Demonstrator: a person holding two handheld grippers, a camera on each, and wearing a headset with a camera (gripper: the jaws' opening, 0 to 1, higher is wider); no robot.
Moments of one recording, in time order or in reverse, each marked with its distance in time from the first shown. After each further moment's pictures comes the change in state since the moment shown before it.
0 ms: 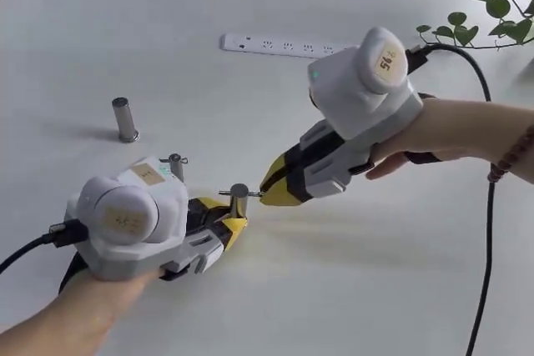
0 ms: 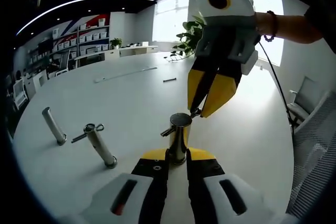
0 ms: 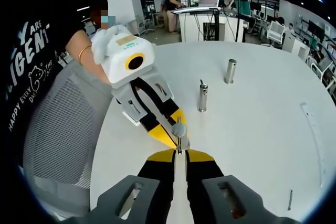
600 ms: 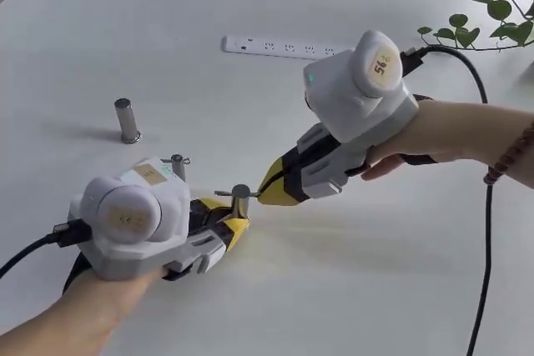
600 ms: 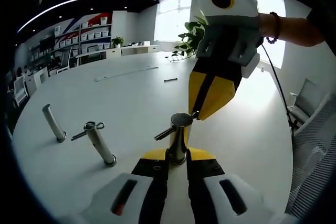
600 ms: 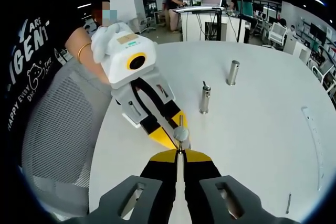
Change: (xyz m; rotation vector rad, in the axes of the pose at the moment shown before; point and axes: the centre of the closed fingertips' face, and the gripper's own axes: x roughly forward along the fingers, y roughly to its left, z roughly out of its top) left arm -0.001 0.000 0.000 -0.022 -0.001 0.003; right arm 0.005 0.004 0.005 -0.022 0.009 0.000
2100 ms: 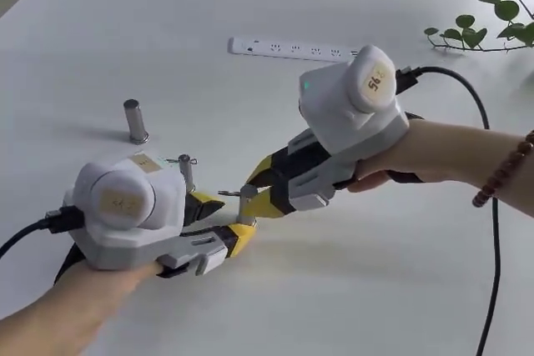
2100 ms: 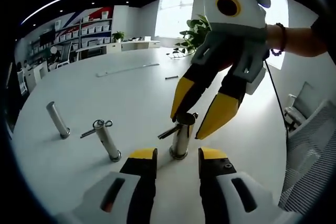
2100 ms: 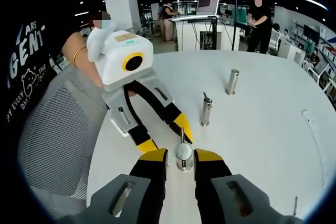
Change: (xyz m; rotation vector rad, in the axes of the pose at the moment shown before) left arm -0.014 0.001 0.002 -0.029 0.038 -0.012; right arm 0.019 0.002 0.017 0.023 -0.089 -0.039
